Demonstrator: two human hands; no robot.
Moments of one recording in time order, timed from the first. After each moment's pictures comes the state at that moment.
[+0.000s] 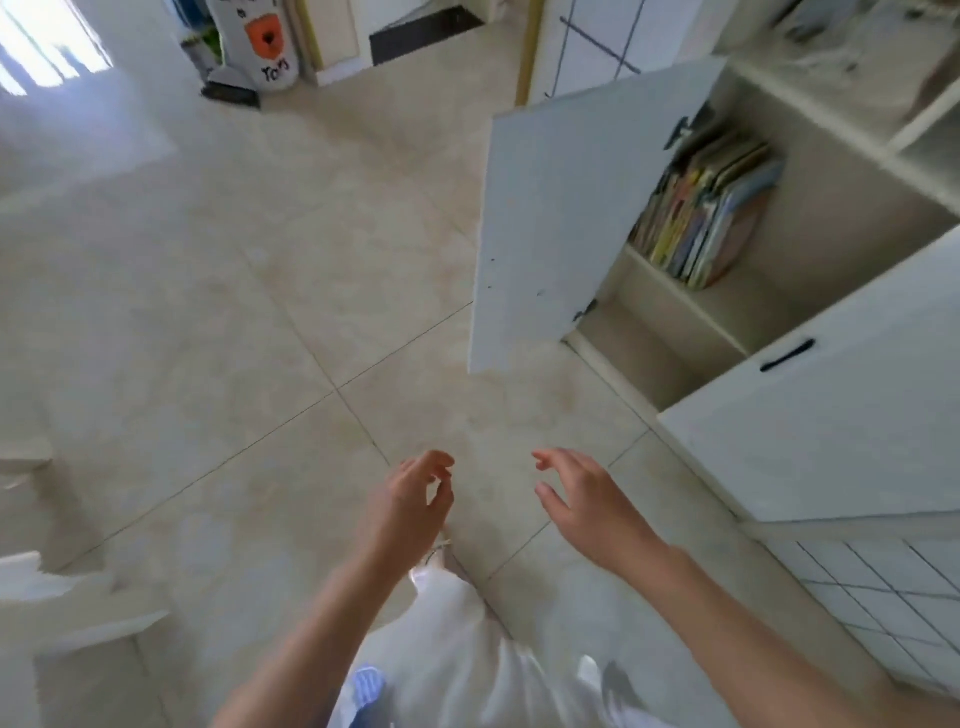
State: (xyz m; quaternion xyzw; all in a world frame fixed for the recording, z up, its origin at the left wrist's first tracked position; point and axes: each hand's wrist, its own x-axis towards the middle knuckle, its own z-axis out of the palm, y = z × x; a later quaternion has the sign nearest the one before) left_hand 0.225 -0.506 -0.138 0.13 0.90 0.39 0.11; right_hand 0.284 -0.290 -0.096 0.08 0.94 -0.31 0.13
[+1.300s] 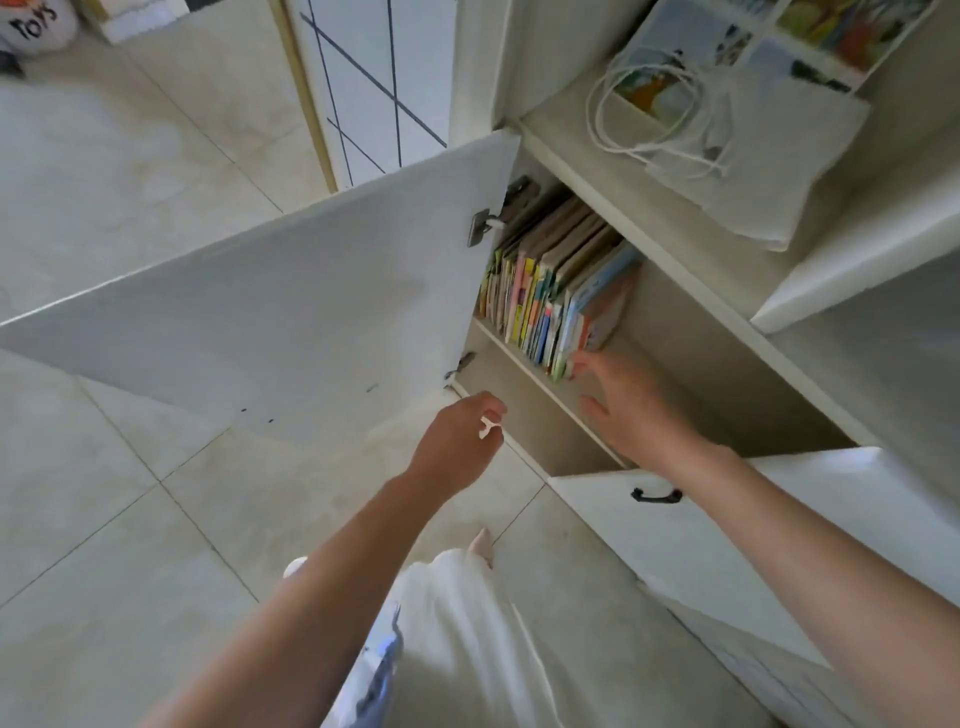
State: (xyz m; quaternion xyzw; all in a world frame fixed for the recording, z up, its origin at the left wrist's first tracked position) left_hand -0.048 -0.015 -0.179 0.22 0.84 0.39 0.29; right_hand 0.017 0.172 -0.090 0.17 0.95 -0.23 0.14
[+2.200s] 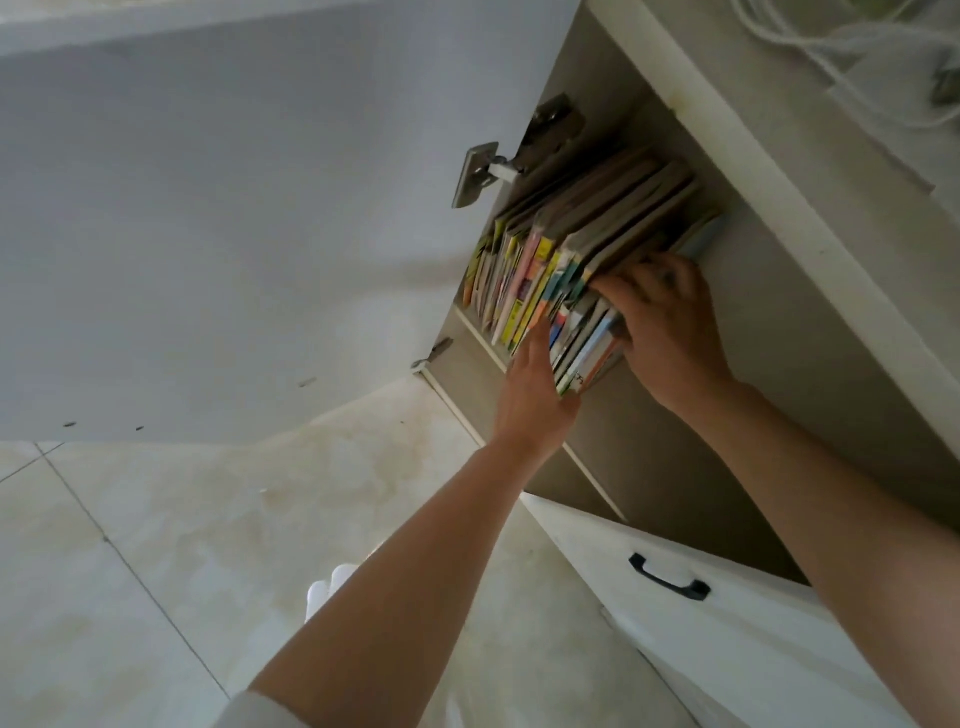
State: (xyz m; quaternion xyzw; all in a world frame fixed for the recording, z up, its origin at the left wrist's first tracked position) left_hand -0.096 0.155 -0.291 0.13 0.82 0.51 0.24; right_hand -0.094 0.295 -0.215 0.05 1.00 0.05 0.05
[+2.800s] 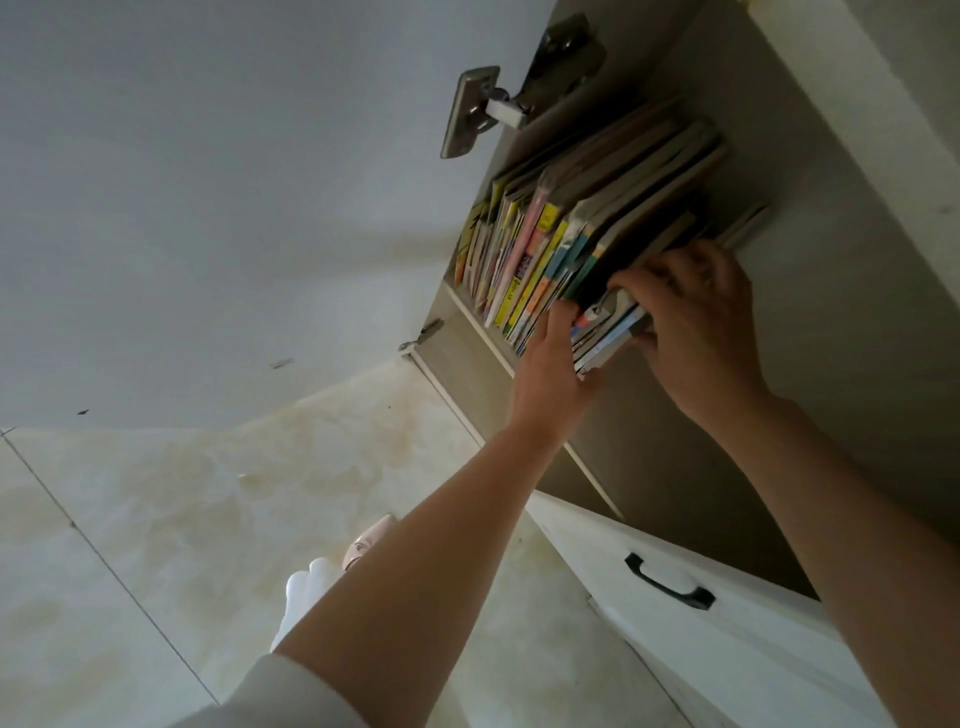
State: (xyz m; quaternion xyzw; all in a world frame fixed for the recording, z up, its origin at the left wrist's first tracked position) left_hand -0.095 0.186 -0.320 0.13 0.81 0.55 0.17; right_hand -0.081 0.302 -0.229 0.07 1.00 0.05 0.03
